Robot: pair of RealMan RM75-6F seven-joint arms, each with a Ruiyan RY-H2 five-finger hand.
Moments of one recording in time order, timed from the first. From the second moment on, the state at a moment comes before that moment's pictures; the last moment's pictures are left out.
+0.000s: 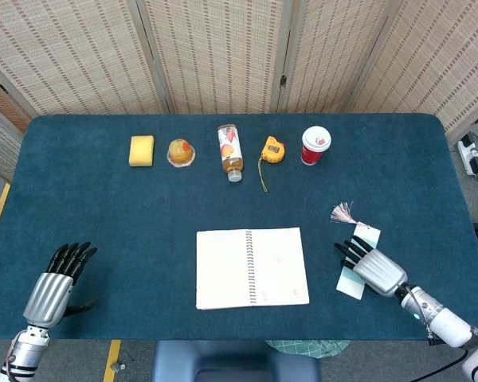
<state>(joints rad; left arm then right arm) -0.16 -1.33 0.03 -1.45 1.64 1.48 0.00 0.48 -1.32 -0.18 -1.08 -1.83 1.09 0.00</state>
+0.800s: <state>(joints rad) -0.16 -1.32 0.03 -1.45 1.64 1.48 0.00 0.47 -1.34 -0.19 -1.06 -1.81 1.13 -0.02</state>
